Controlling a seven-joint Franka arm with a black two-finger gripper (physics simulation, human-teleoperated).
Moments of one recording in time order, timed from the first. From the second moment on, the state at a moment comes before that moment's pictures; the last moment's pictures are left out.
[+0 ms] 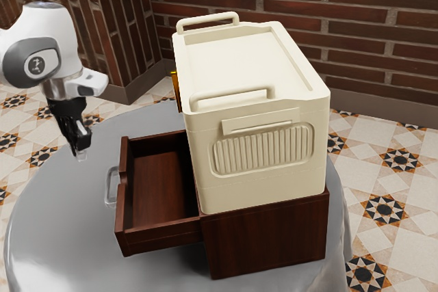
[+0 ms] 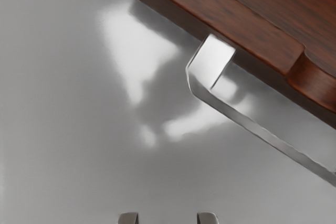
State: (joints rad) arm -0.27 -0.31 0.37 -2.28 0.20 1.91 0.40
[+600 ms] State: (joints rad) arm -0.29 -0.27 0.40 -2.52 0.23 2.33 0.74
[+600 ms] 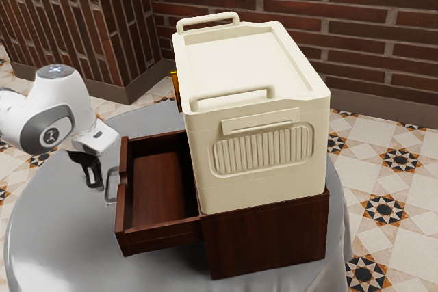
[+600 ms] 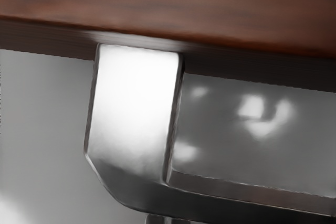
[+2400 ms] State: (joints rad) arm -0.38 -0.13 0.35 -2.15 -0.09 2.16 0.94
